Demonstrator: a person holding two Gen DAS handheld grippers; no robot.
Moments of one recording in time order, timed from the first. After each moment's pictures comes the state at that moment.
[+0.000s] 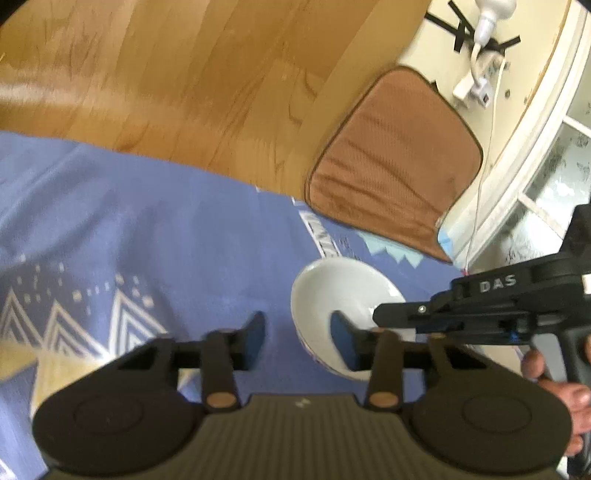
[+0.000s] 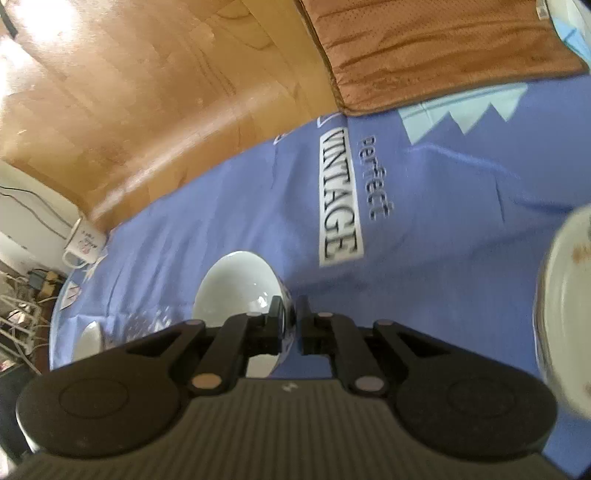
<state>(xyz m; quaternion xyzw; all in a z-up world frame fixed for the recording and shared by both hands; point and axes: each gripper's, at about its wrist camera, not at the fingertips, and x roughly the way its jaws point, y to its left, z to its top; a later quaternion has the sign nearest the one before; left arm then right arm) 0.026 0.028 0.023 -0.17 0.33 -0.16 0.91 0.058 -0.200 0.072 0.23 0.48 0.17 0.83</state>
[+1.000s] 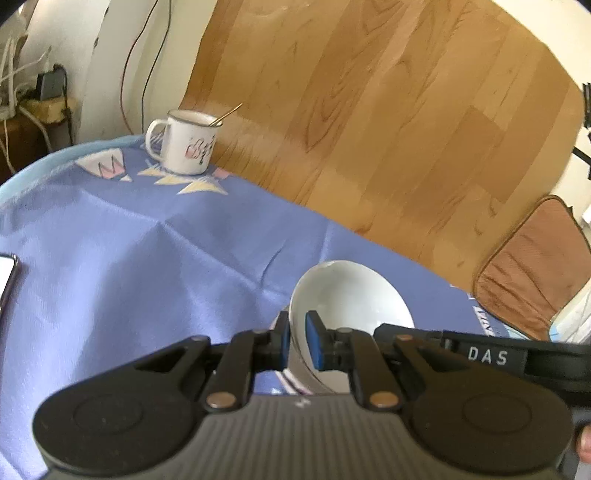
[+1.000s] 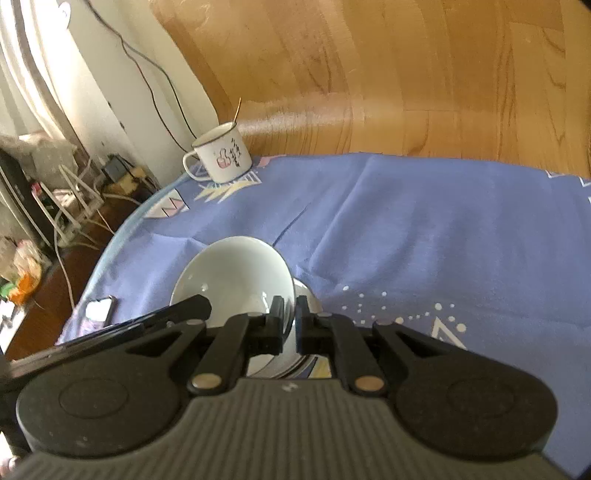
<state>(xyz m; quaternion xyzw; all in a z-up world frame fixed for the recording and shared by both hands) -0.056 0.223 0.059 -0.22 0.29 0.08 0.93 0.039 0.058 0.083 0.05 0.42 0.33 0.84</state>
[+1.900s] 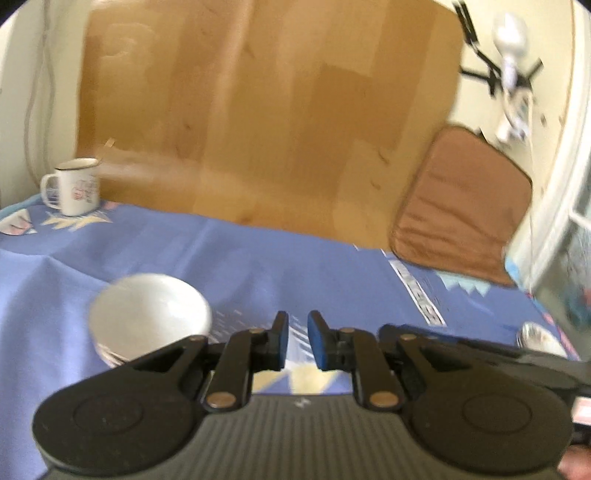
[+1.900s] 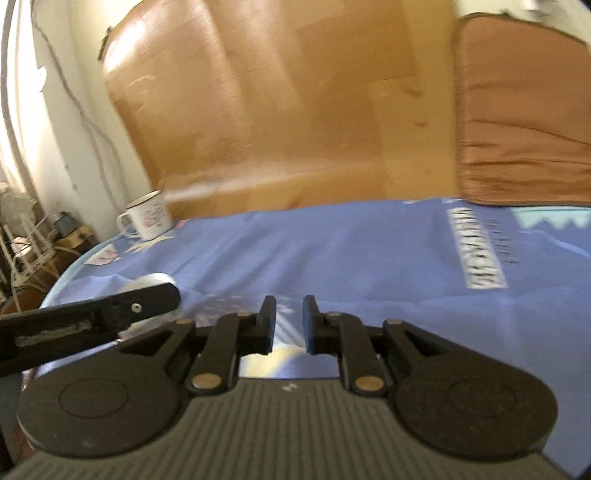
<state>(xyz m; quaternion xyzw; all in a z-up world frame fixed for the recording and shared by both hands) -0.050 0.074 0.060 -0.09 0.27 -0.02 0.96 -0.033 -0.078 0.075 0.10 0.29 0.21 0.93</state>
